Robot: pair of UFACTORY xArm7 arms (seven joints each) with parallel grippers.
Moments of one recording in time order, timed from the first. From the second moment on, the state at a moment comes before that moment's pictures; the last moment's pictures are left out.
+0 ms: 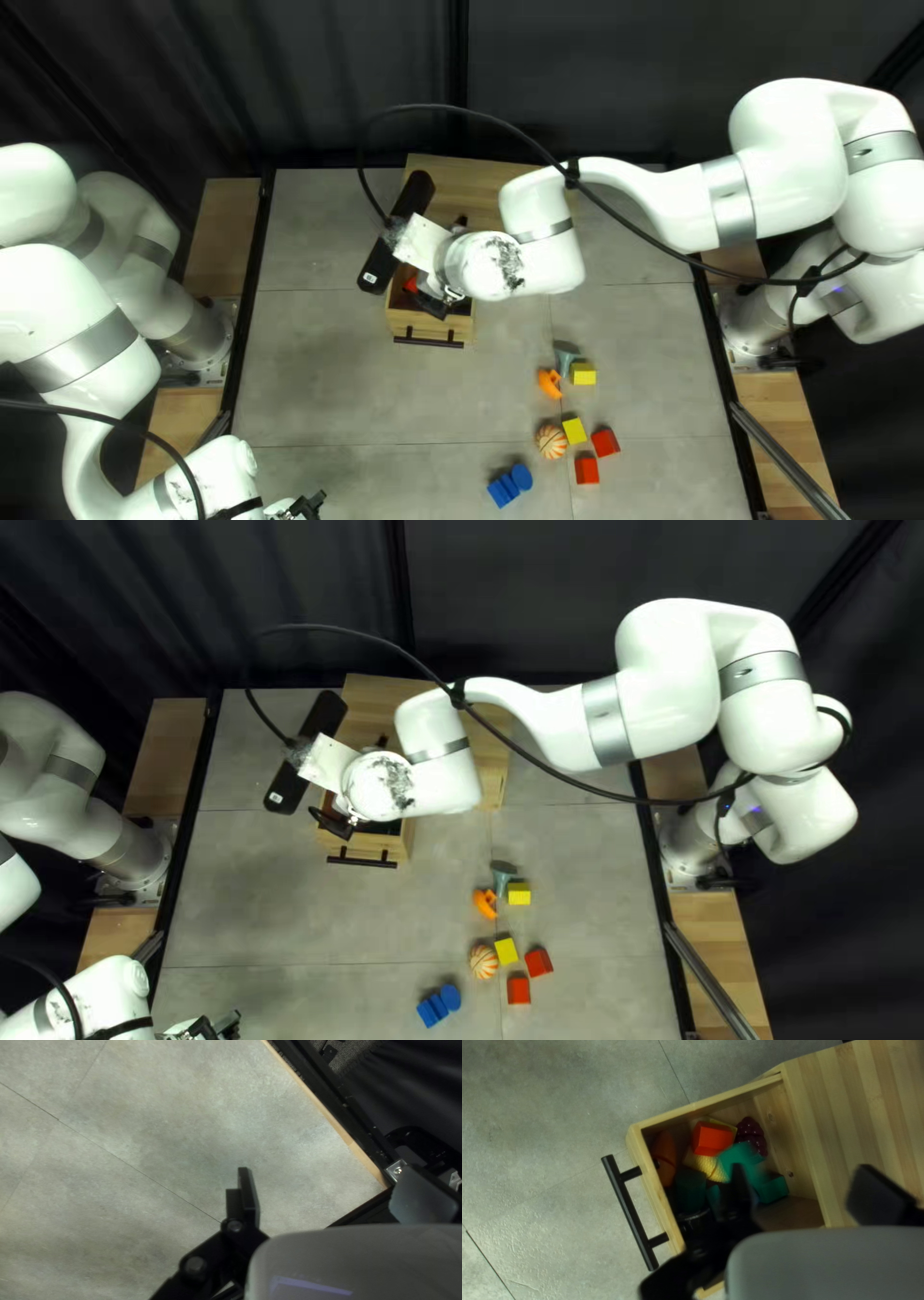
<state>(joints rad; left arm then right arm) -0.12 0.08 -0.85 0.85 0.01 0.90 -0.16 0.41 0.28 -0.31 1.39 -0.50 0.97 0.84</state>
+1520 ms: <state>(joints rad) -0.12 0.08 -0.85 0.85 0.01 0.90 -0.16 0.71 0.22 -0.04 1.14 -0.43 0.94 0.54</state>
